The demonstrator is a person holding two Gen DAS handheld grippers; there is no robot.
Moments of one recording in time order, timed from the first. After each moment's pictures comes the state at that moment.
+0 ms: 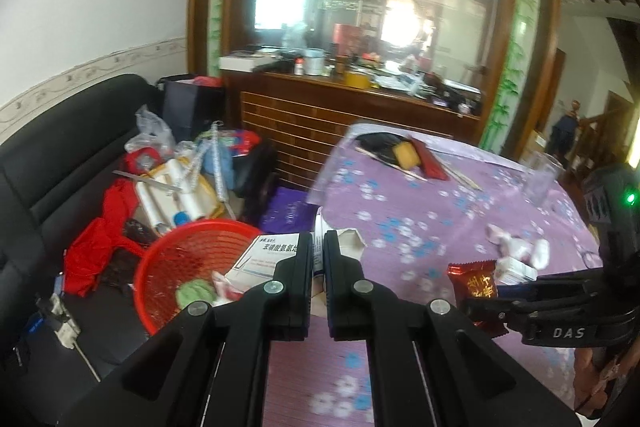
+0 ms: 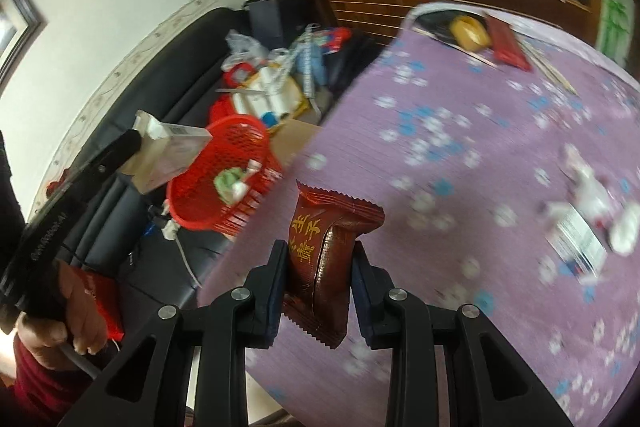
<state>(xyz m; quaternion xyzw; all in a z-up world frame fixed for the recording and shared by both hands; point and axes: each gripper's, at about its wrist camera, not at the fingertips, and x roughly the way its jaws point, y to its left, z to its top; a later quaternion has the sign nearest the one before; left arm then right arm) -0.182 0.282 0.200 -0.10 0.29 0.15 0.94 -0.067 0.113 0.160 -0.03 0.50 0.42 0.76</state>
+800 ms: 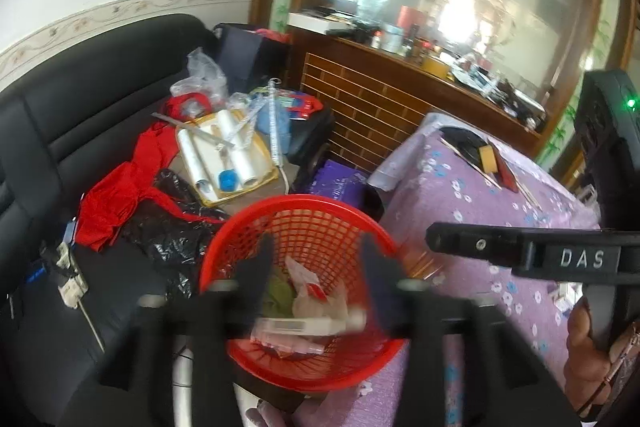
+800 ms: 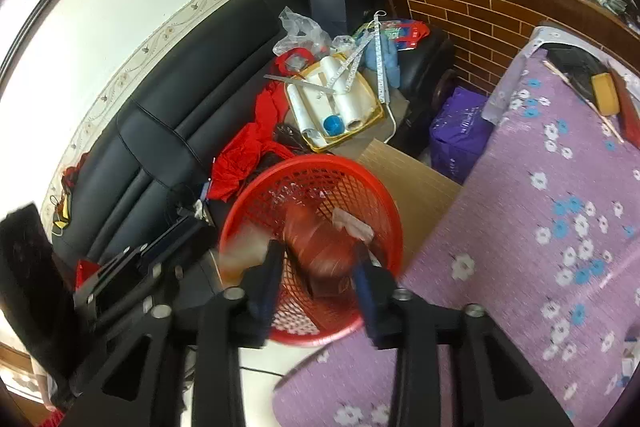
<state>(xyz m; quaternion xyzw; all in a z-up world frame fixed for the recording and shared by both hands) -0.189 0.411 0.151 -0.19 0.32 0.22 0.90 -0.048 0.323 0.157 -0.05 0.51 0.47 0.71</state>
